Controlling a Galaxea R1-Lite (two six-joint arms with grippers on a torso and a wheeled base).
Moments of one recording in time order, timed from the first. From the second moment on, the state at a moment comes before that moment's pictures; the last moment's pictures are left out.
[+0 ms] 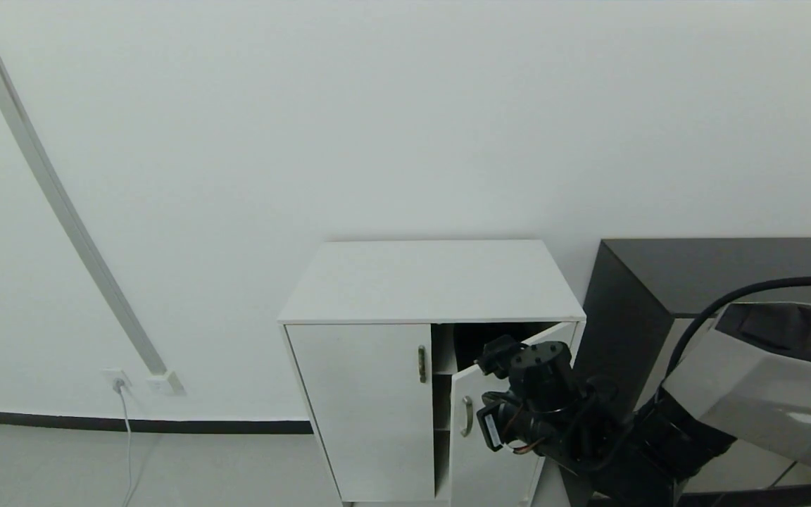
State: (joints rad) left arm 0.00 0.00 0.00 0.01 0.01 -0.02; right arm 0.73 2.19 -0.84 -0.80 -0.22 0.06
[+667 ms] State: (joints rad) left arm 0.00 0.00 0.00 0.01 0.01 -0.02; right arm 0.68 2.31 -0.98 -0.83 -0.22 0.07
